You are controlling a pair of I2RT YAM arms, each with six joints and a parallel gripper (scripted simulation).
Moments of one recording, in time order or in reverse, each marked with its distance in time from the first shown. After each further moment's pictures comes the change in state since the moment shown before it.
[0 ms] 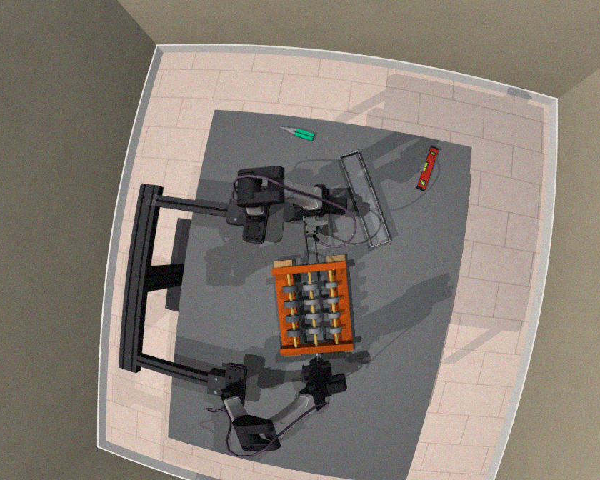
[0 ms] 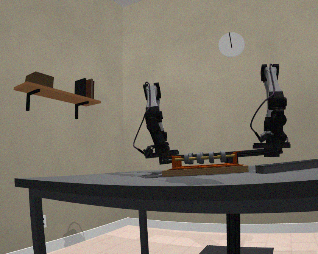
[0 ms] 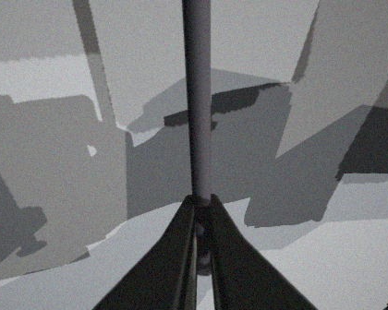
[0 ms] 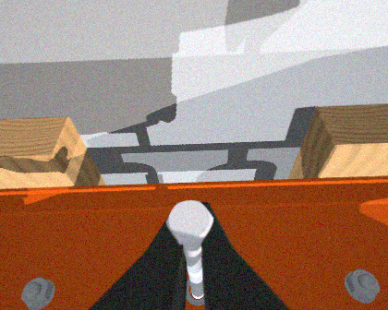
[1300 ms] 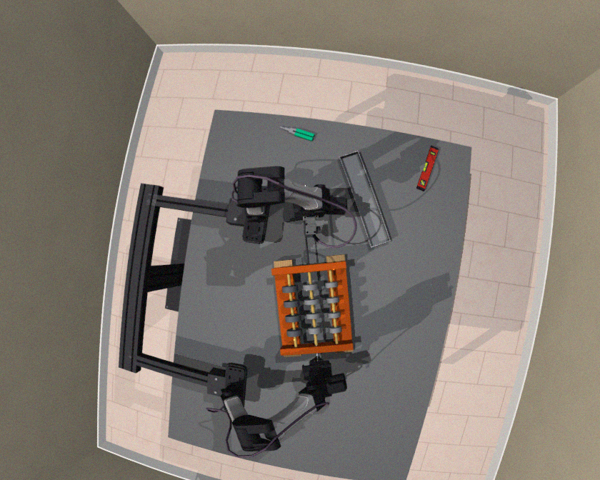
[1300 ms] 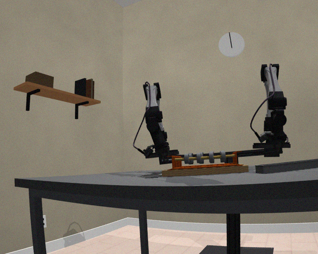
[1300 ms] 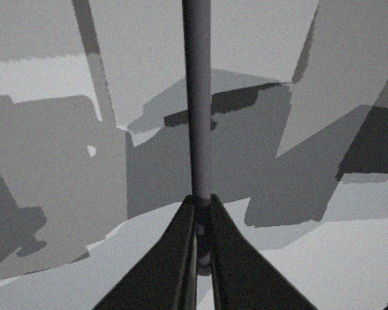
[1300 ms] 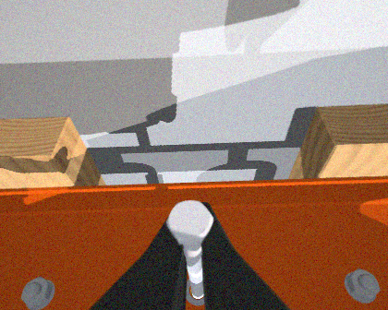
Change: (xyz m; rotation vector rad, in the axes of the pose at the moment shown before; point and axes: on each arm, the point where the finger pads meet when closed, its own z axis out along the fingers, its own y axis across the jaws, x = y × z) left arm 0.000 0.000 0.000 0.001 0.000 0.000; right arm 0.000 0.000 0.000 0.000 -0.001 0.000
